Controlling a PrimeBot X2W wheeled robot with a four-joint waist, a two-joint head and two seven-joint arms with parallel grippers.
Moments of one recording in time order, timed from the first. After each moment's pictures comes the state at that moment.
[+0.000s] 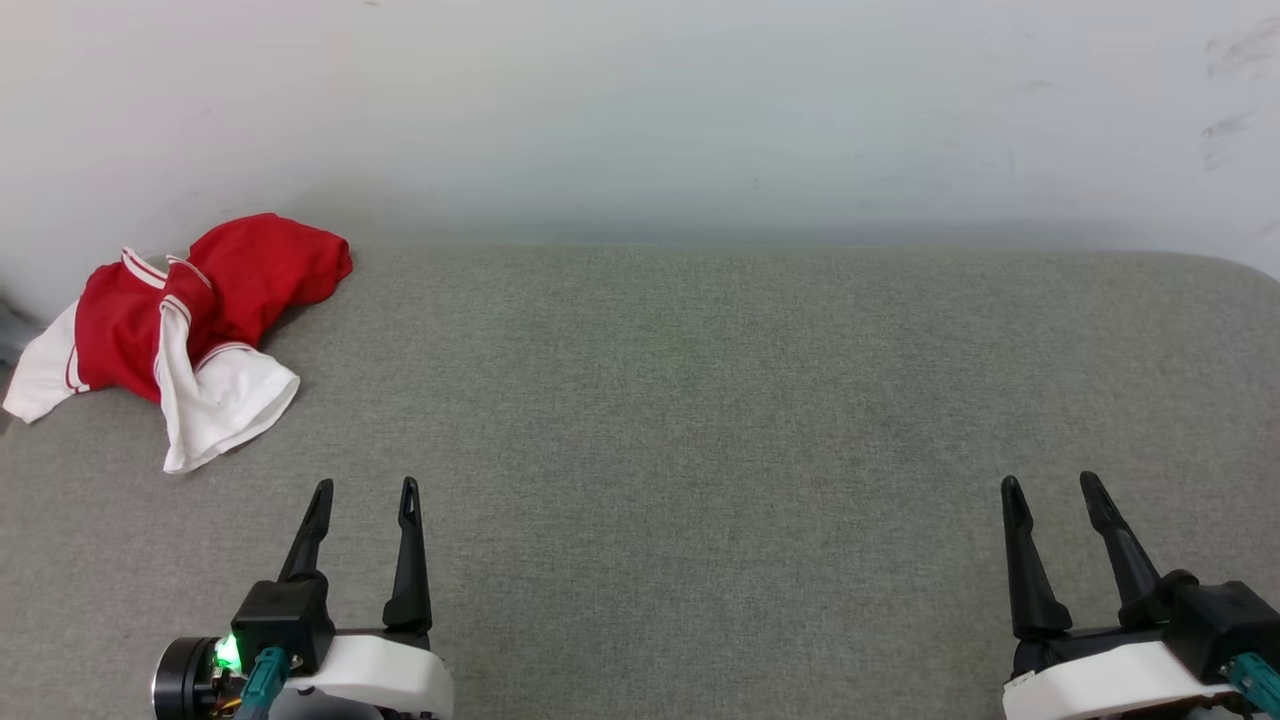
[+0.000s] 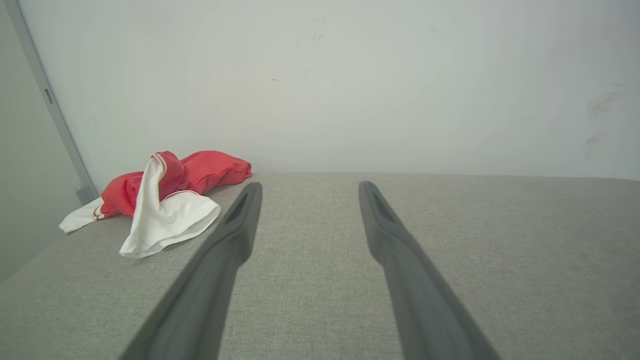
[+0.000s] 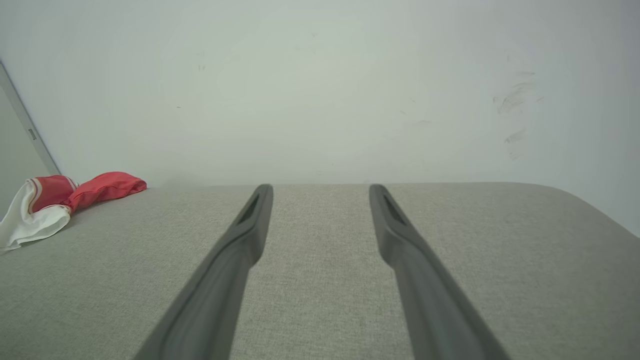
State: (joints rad) left arm 0.00 0.05 -0.01 0.10 -0.06 0.01 -0.26; right arm 0.04 -0.05 -0.03 0.07 0.16 0.13 -0.26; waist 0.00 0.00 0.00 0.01
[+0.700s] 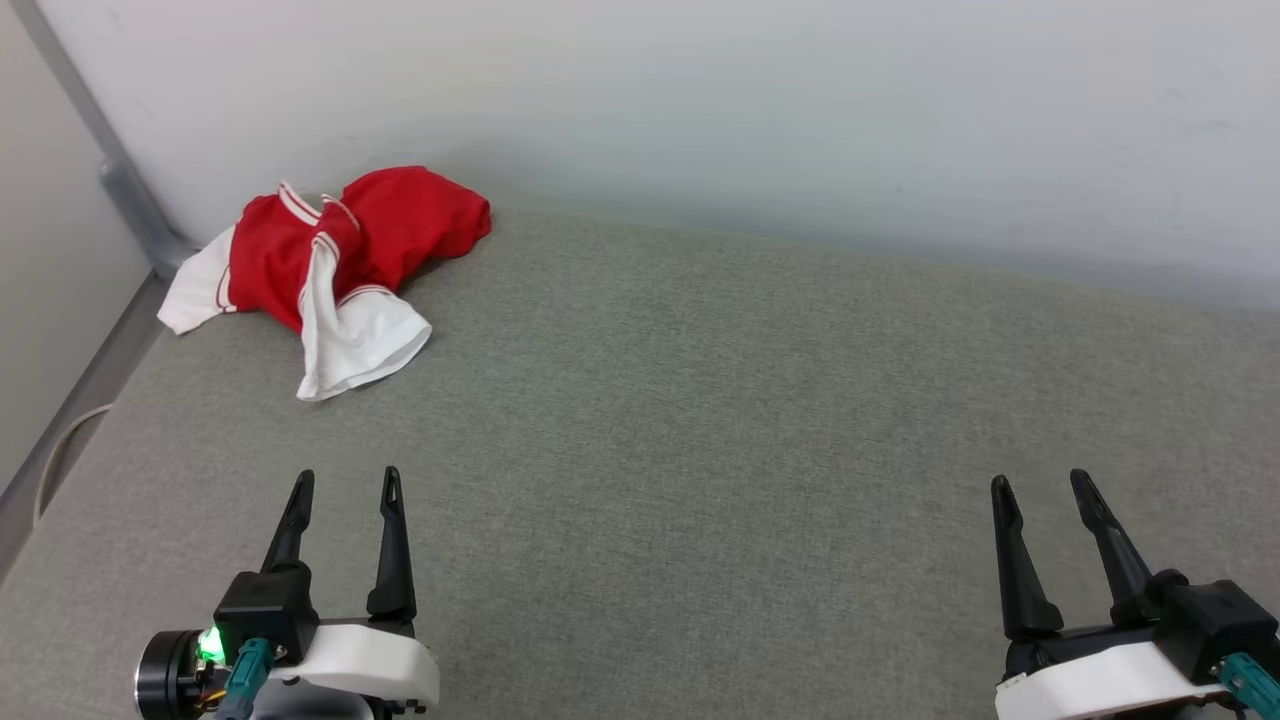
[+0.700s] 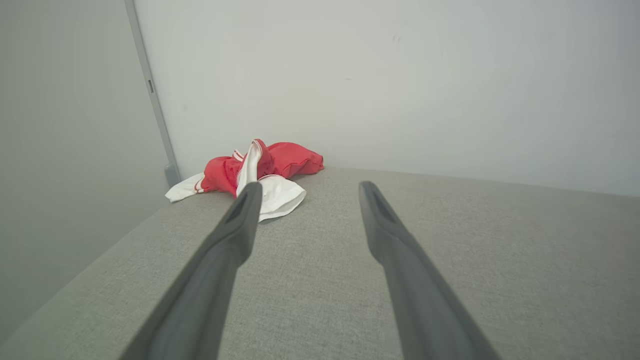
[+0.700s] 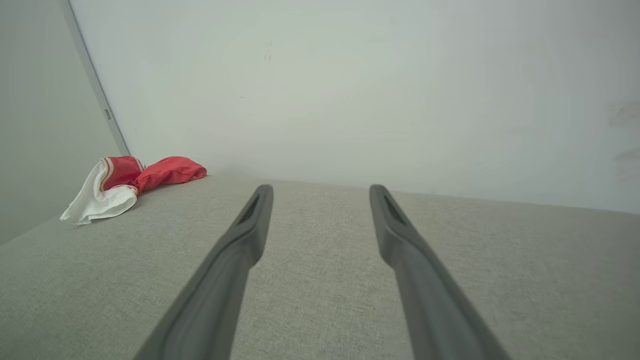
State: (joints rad) left arm -0.01 0.05 0.02 0.11 -0.05 0.01 -0.26; right arm 0.04 -0.05 -0.02 0.06 0.15 0.13 -0.26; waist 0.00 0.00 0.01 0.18
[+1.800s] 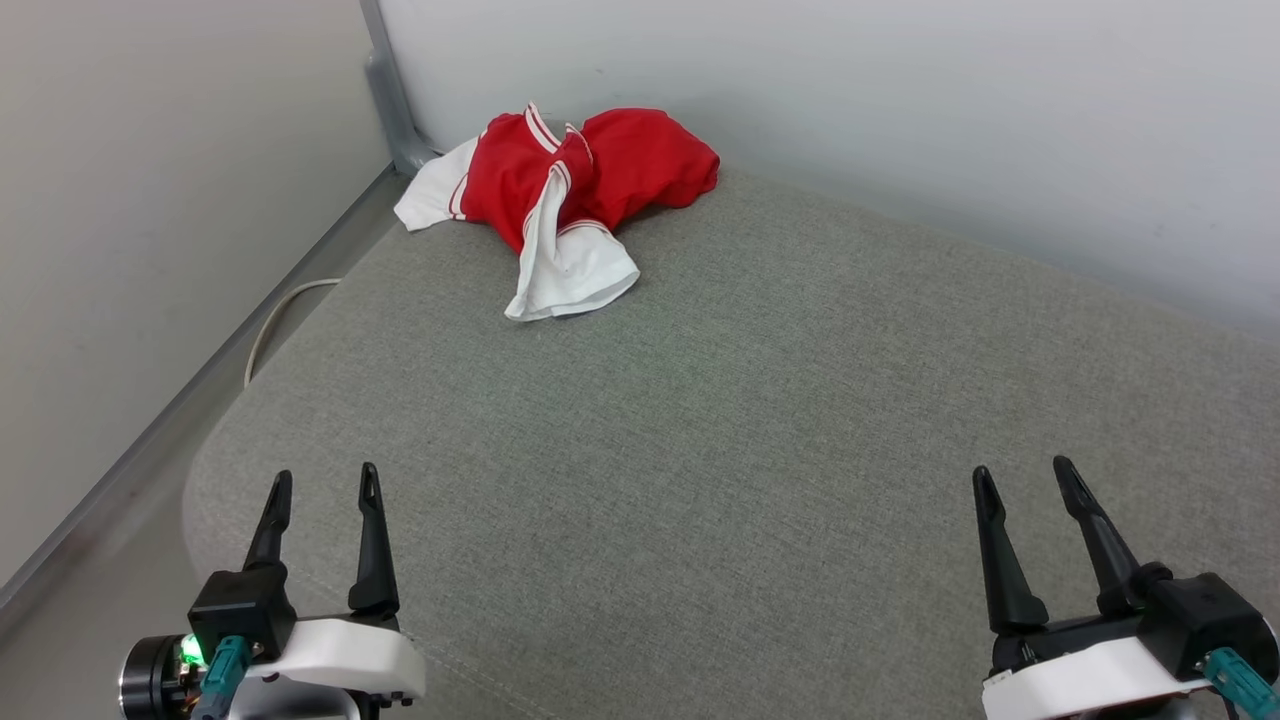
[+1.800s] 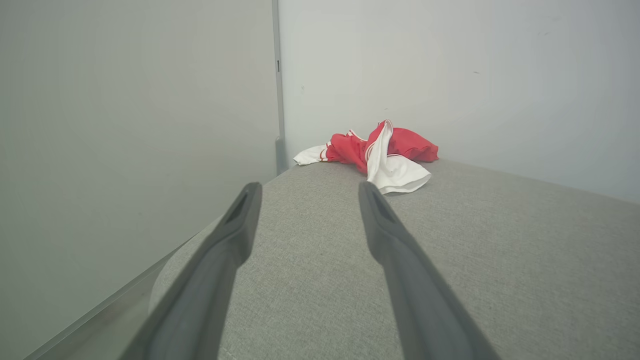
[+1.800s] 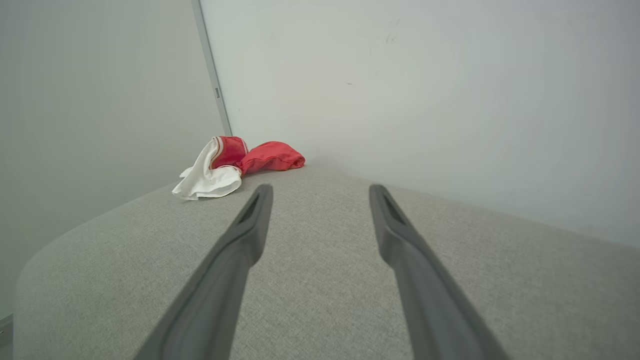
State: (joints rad) left arm -0.02 0.05 0.05 0.11 -0.09 0.03 -0.26; right arm 0.04 -0.05 0.01 0.03 0.12 0.13 -0.26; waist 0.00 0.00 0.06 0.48
